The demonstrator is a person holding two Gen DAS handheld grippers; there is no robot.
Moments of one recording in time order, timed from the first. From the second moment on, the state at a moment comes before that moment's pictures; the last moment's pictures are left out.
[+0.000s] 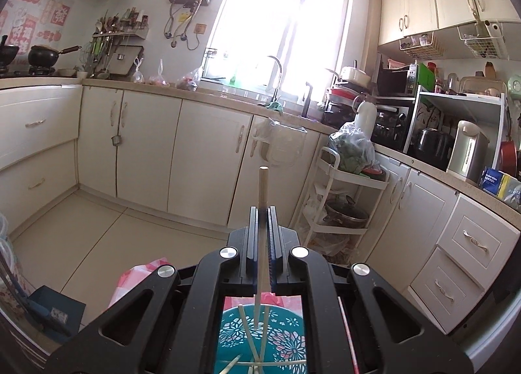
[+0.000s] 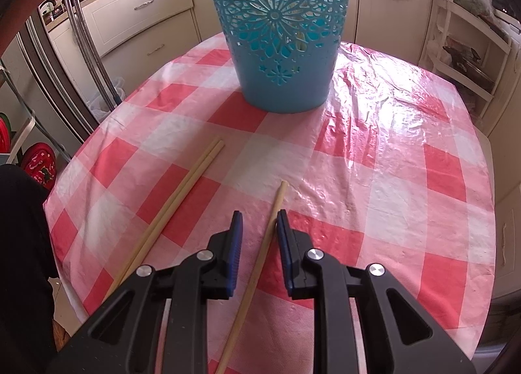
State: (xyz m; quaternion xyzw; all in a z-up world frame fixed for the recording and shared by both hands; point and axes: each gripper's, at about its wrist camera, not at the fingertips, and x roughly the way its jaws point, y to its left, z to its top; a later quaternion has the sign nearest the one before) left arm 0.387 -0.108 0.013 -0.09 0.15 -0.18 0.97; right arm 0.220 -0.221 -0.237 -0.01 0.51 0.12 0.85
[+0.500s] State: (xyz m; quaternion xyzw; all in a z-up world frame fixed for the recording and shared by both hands) left arm 0.389 -0.106 -0.050 -0.05 0.25 -0.17 0.95; right arm 0.221 -0.223 -0.236 -0.01 0.52 0.13 0.85
